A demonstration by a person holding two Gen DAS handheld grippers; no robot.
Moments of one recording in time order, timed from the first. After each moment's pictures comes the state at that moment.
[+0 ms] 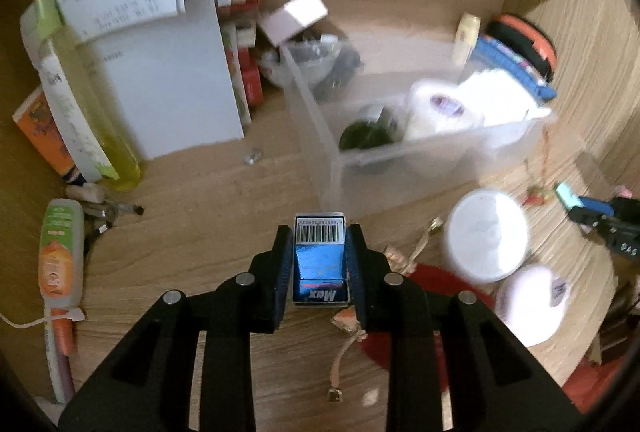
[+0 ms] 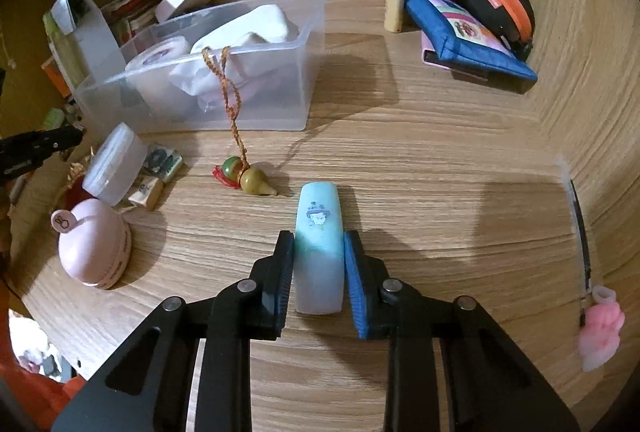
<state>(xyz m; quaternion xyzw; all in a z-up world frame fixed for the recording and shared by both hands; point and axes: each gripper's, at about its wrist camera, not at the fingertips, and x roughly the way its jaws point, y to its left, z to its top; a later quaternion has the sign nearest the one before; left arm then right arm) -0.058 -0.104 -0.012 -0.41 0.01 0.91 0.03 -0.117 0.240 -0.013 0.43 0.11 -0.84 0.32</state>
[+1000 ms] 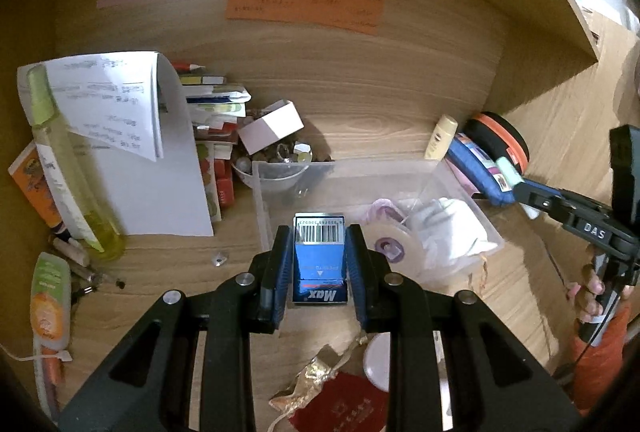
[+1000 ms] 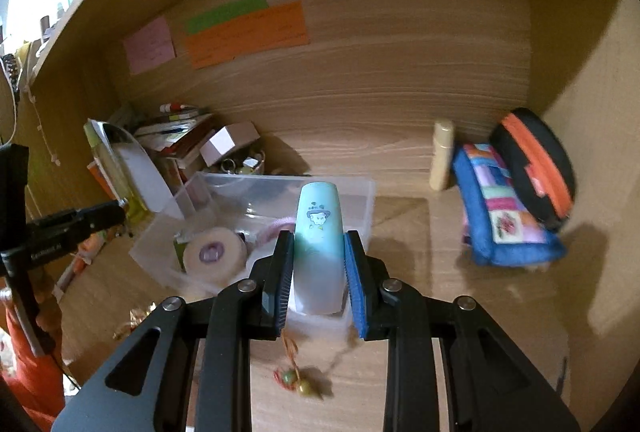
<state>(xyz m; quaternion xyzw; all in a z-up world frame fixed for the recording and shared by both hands) -0.098 -0.084 0.056 -0.33 -0.07 0.94 0.04 -0.183 0.180 0.097 0.32 0.05 -0.85 0.42</state>
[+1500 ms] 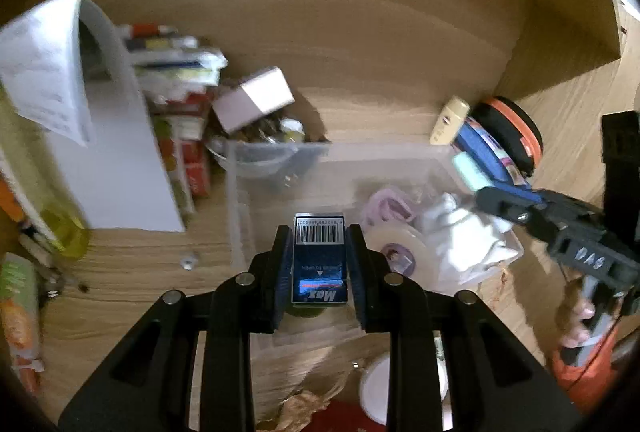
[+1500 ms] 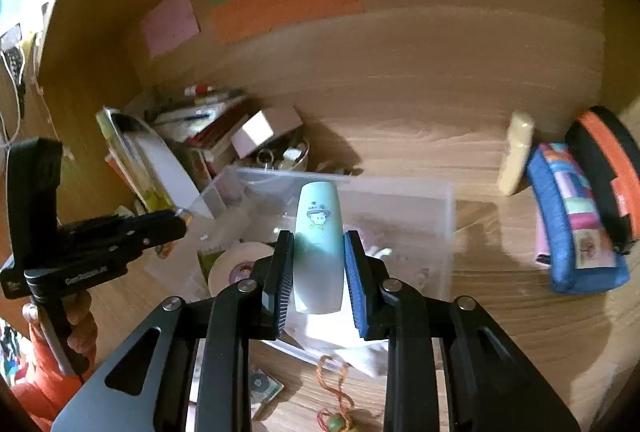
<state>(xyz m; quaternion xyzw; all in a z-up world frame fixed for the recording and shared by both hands) -0.143 -0.076 0.025 -0.38 -0.09 0.92 0.06 -0.192 0.120 0.070 0.35 0.07 -0.81 0.47</state>
